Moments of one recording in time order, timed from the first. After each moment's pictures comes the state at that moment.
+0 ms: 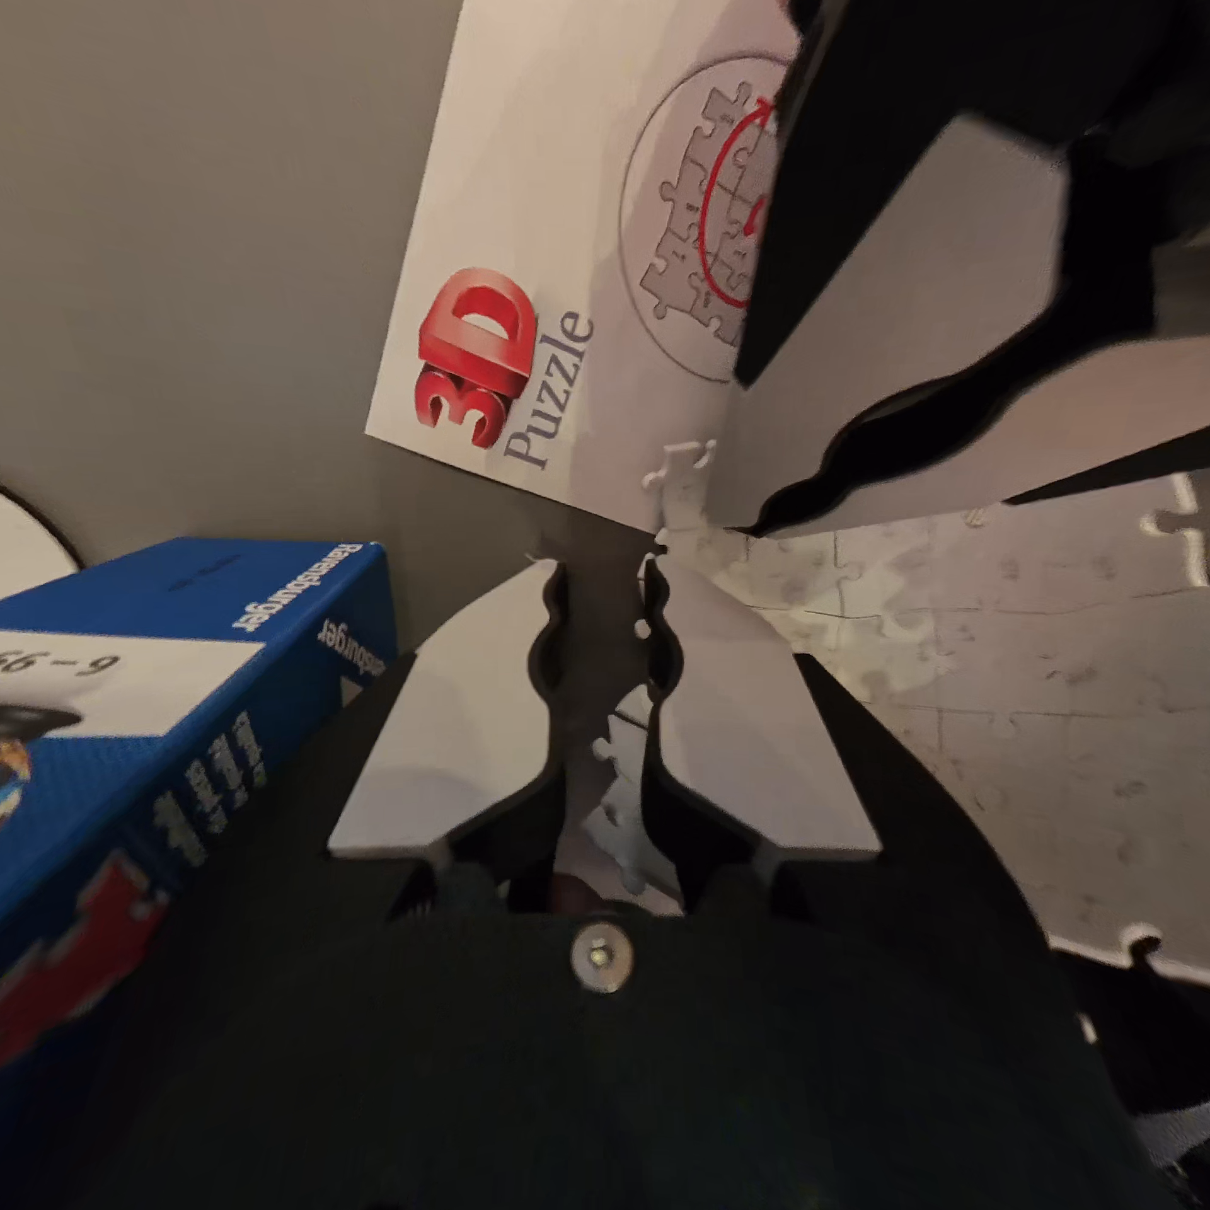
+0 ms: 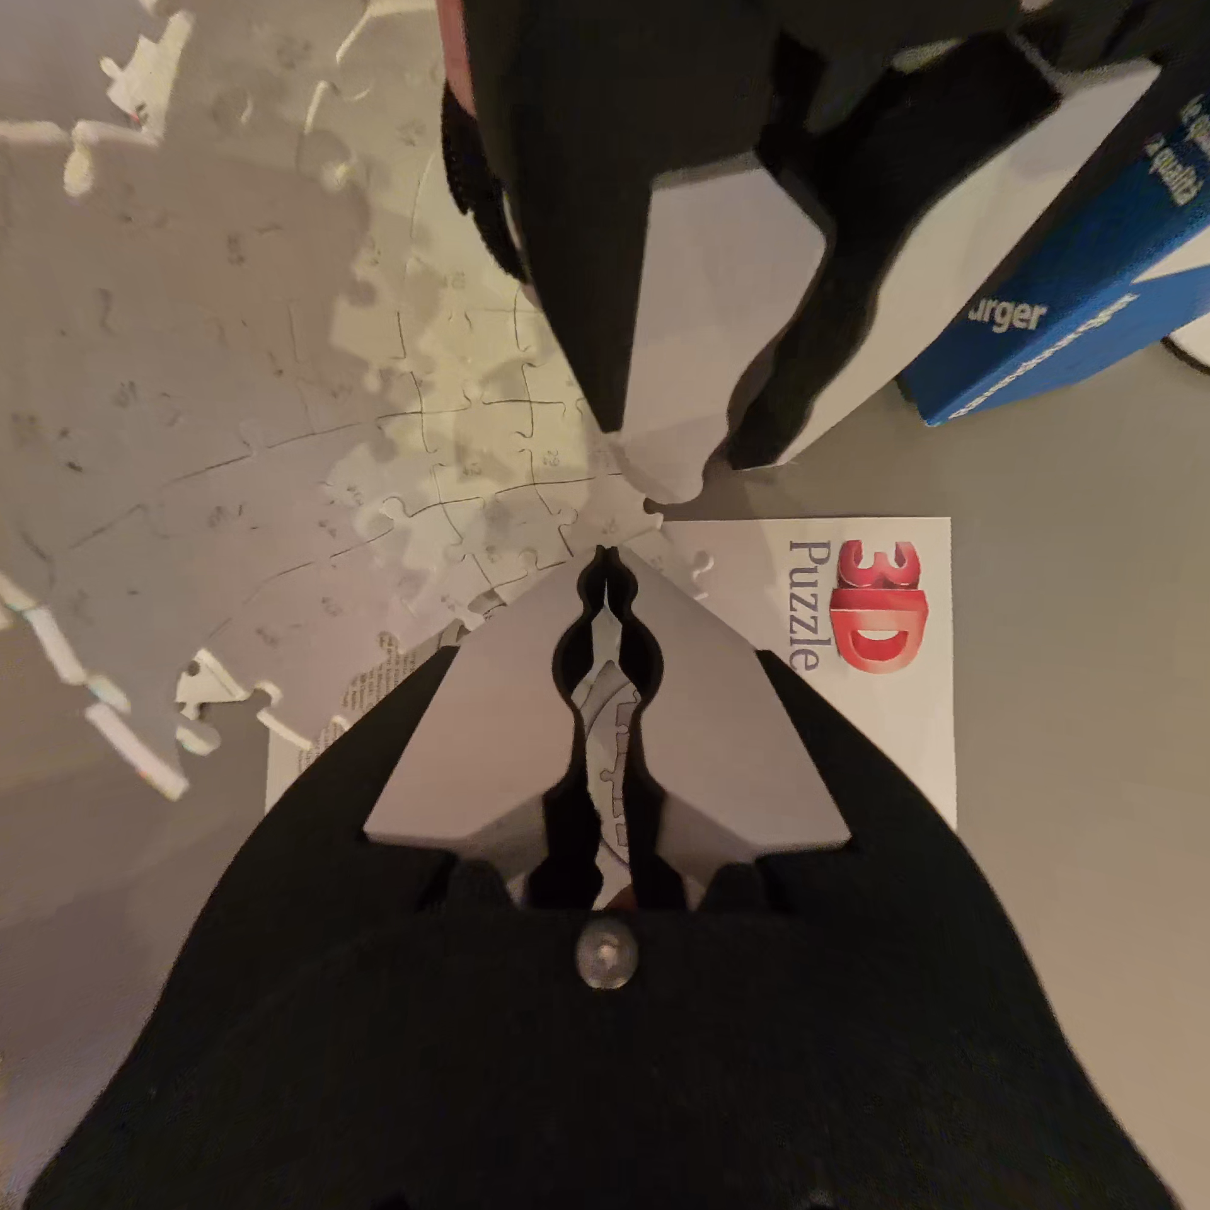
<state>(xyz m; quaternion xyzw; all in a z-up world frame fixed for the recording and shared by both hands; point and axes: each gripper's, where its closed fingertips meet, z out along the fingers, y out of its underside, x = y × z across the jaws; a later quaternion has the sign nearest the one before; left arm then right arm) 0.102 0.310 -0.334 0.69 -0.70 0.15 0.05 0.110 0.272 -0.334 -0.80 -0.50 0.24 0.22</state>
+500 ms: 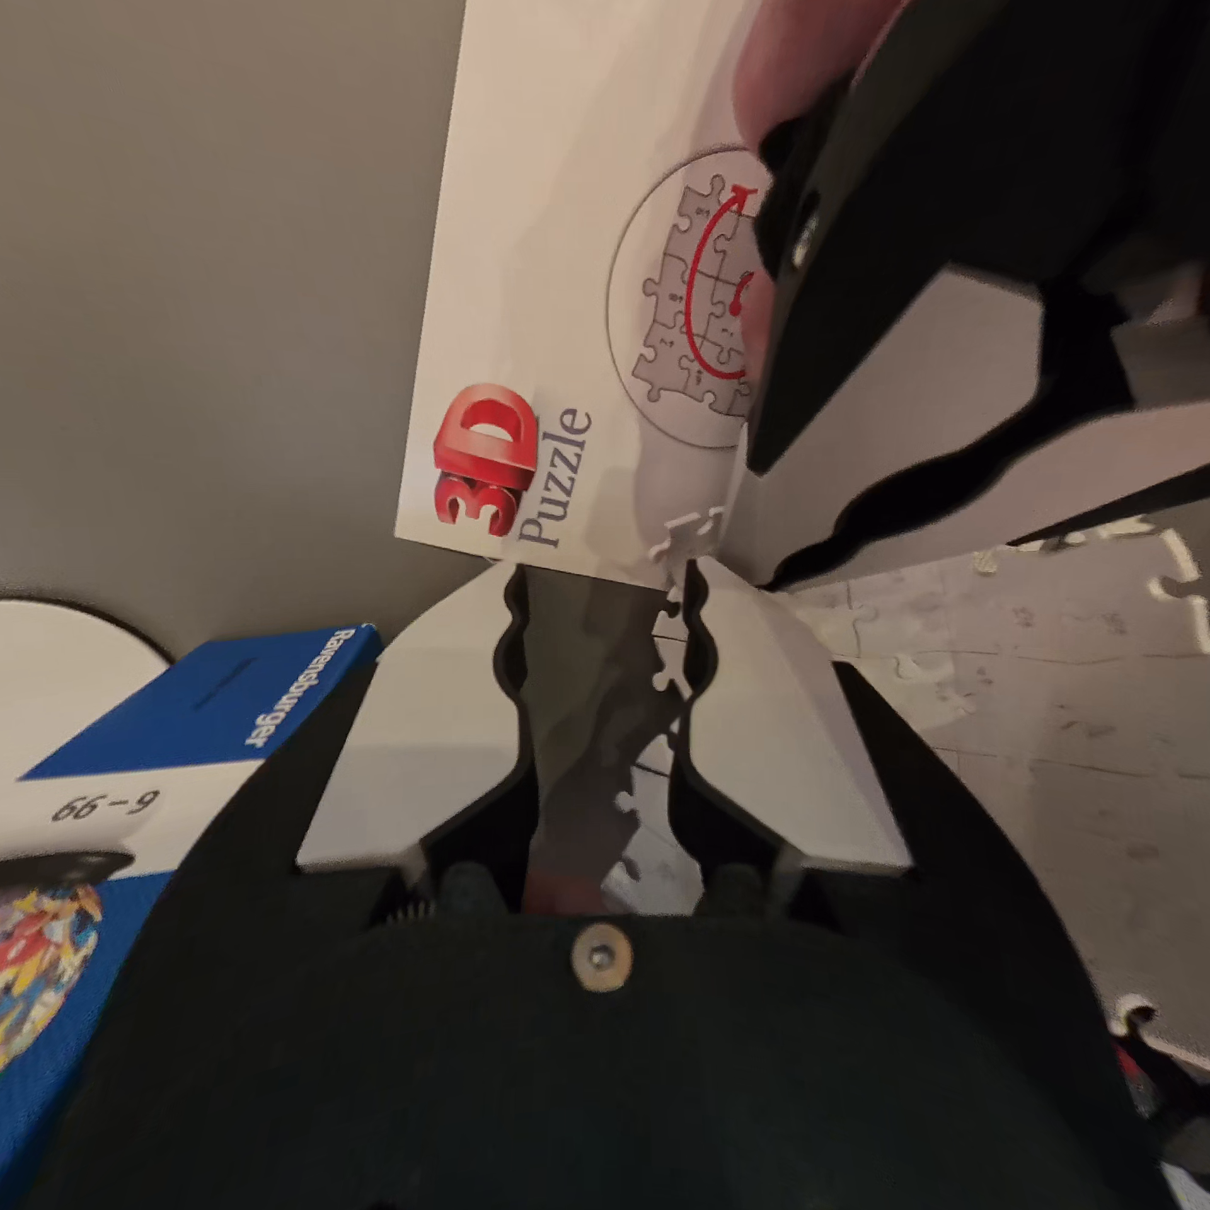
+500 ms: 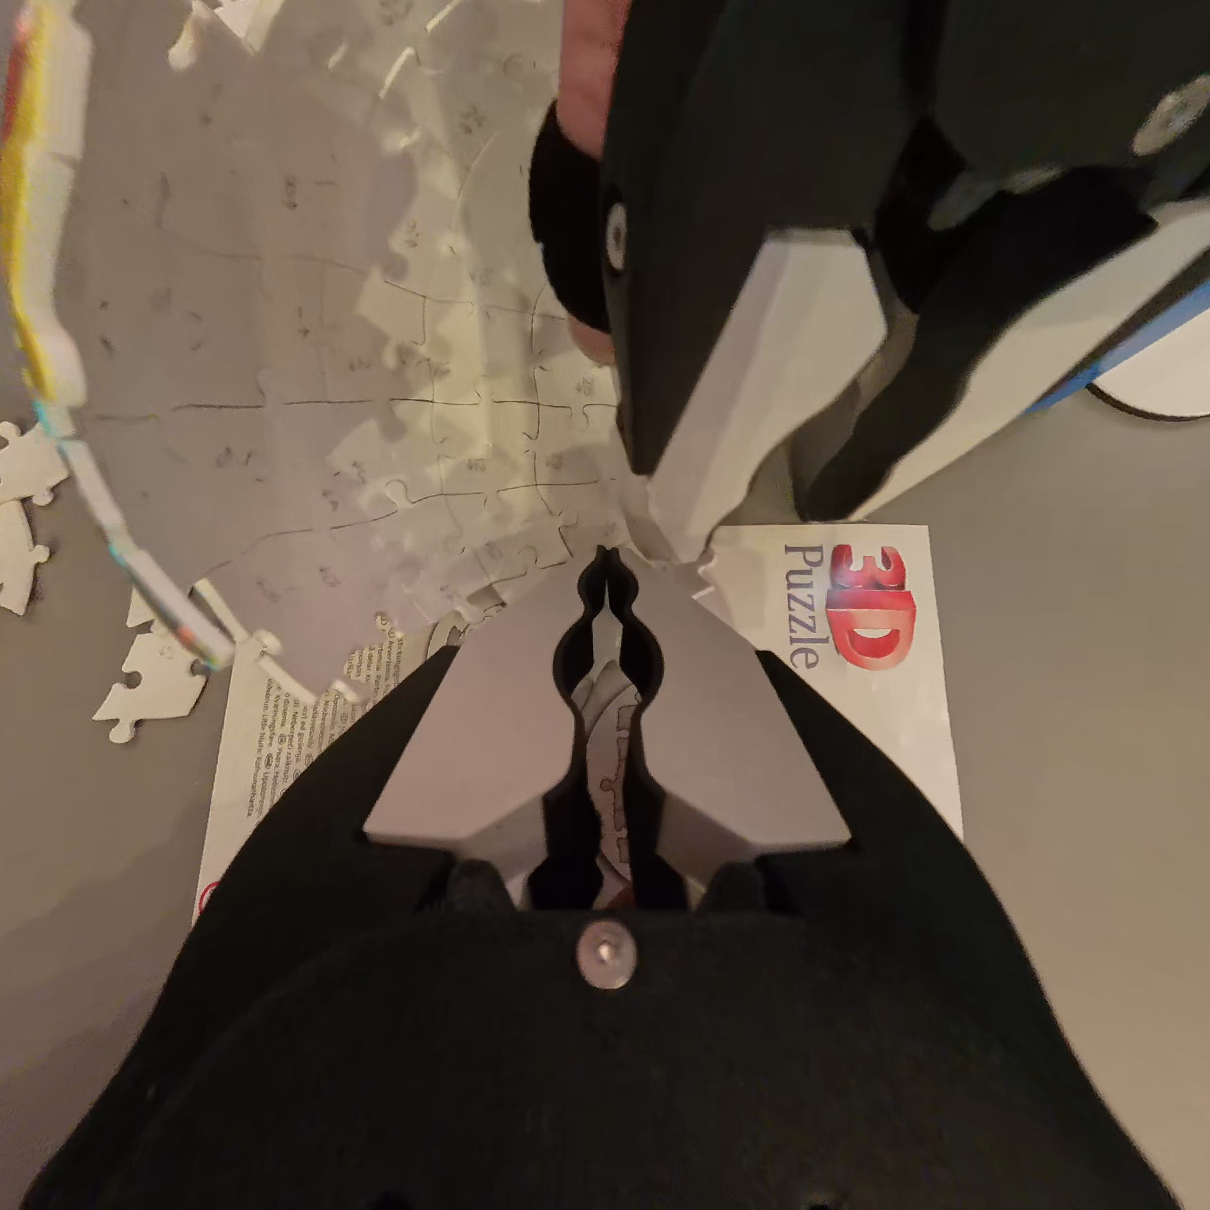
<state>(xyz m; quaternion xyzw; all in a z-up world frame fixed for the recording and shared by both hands) 0.122 0.314 -0.333 0.65 -0.75 0.12 0.04 0.109 0.275 -0.333 -0.78 -0.50 0.23 0.30</state>
